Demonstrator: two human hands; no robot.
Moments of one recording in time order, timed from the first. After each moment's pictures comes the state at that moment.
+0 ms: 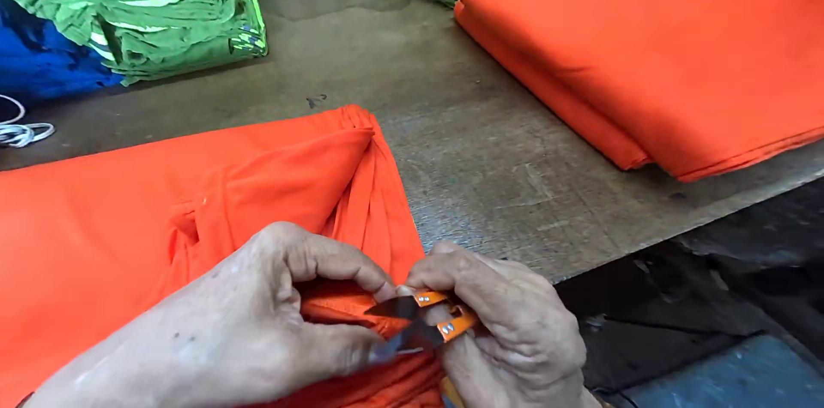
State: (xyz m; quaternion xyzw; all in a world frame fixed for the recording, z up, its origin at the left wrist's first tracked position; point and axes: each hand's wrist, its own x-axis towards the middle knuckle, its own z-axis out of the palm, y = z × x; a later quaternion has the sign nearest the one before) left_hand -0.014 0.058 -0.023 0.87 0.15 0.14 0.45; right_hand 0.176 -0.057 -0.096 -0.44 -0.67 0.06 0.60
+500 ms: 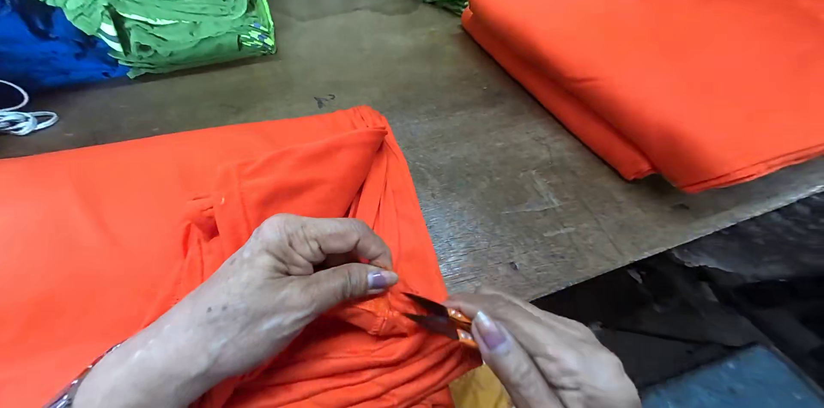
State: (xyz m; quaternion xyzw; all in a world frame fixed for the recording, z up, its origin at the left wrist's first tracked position) left_hand -0.016 0.061 -0.038 0.82 0.17 0.22 0.50; right_hand 0.185 -0.105 -0.089 -0.57 -0.63 0.18 0.50
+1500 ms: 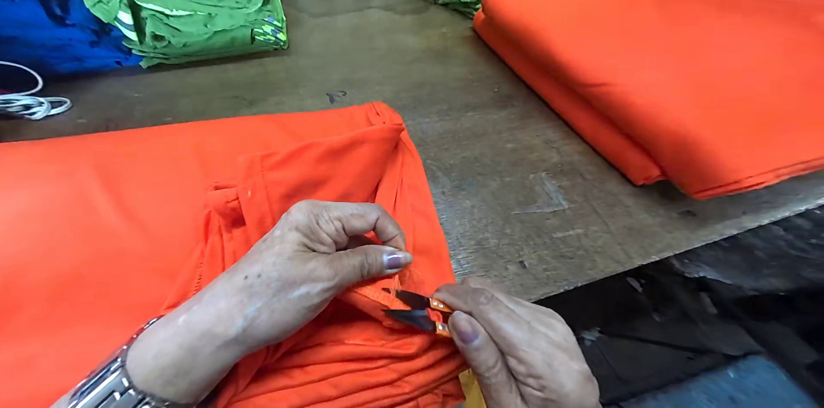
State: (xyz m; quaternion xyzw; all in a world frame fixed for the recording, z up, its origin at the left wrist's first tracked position) left_hand -0.014 0.061 -0.043 0.78 0.19 0.23 0.55; right_hand 0.170 -0.086 -0.110 -0.54 -0.68 0.06 0.49
